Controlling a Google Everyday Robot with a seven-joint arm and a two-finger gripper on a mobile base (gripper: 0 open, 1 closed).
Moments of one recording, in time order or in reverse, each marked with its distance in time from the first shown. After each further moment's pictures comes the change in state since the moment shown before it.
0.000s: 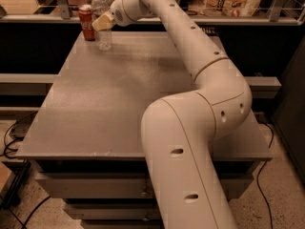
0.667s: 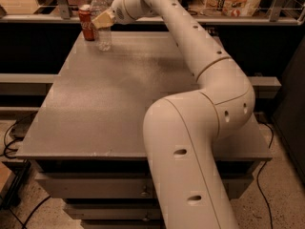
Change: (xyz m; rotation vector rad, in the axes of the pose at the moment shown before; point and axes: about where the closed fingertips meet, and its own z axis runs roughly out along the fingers) arm -0.001 -0.001 -0.002 0.009 -0.006 -0.005
